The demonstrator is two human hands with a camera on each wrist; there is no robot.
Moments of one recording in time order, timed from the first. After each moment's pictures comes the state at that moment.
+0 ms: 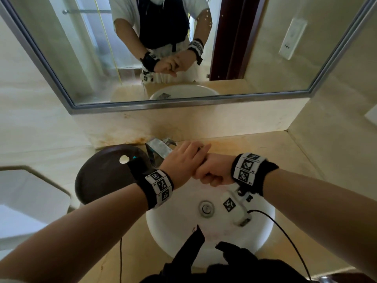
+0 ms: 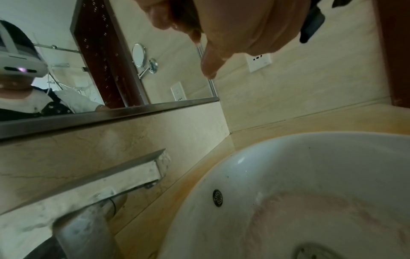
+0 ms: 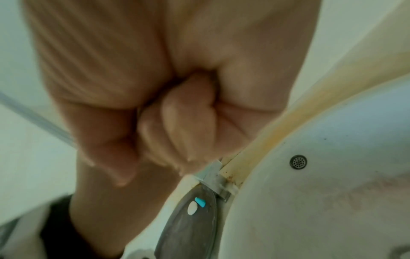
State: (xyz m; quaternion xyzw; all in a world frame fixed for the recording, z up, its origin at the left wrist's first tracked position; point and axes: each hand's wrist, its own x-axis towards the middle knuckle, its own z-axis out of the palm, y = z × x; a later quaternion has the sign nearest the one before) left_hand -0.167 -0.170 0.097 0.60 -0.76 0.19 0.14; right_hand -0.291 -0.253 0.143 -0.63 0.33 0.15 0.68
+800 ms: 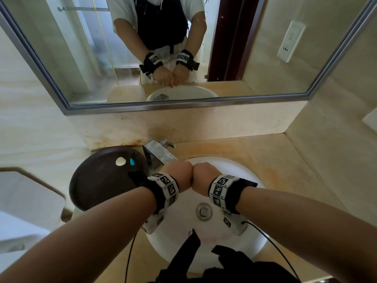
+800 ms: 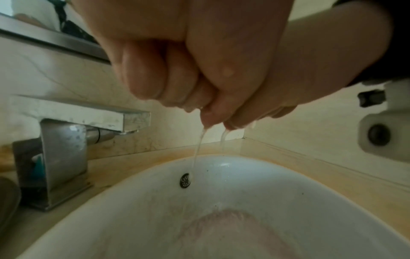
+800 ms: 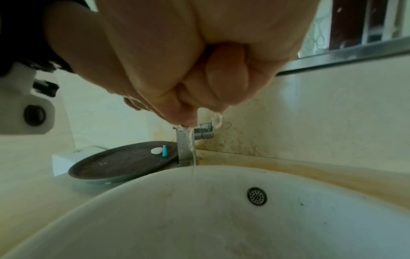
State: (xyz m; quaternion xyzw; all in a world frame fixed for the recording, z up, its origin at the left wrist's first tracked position) left_hand -0.178 -0.189 0.096 0.77 -0.61 -0.13 -0.10; right_hand -0.265 -0.235 0.103 -0.91 0.36 0.16 0.14
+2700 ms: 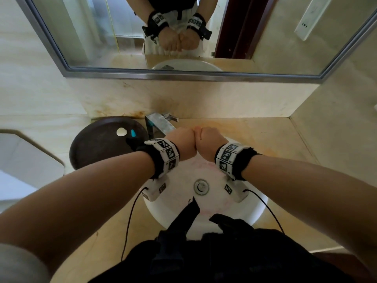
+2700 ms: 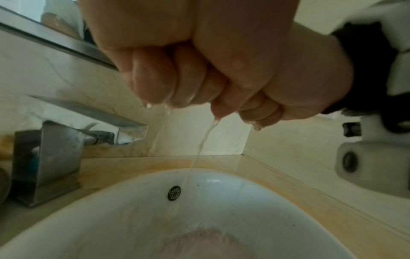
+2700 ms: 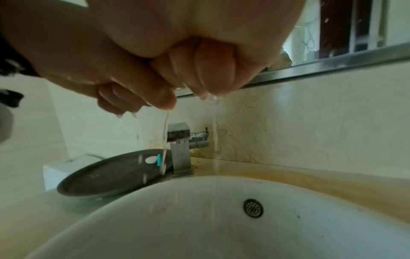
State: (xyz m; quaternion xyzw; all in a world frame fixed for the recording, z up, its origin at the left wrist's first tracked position) left_hand -0.177 -0.184 0.113 0.77 -0.61 -0.15 0.01; right_hand -0.269 -0.235 0.127 -0.90 0.35 -0.01 0.25
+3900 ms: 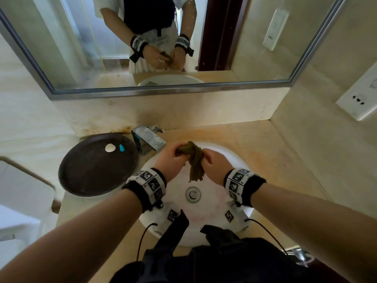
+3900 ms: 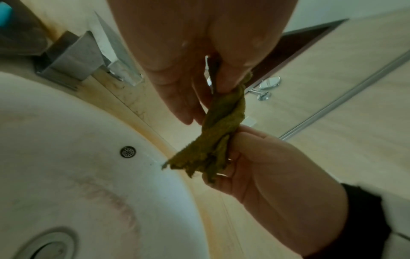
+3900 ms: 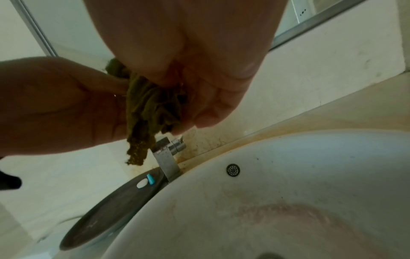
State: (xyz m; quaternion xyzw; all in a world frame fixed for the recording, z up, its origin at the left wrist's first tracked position) left_hand -0.210 -0.153 0.090 0.67 -0.41 -0.36 0.50; right_hand -0.346 -0.237 0.088 -0.85 0.39 -0.08 0.35
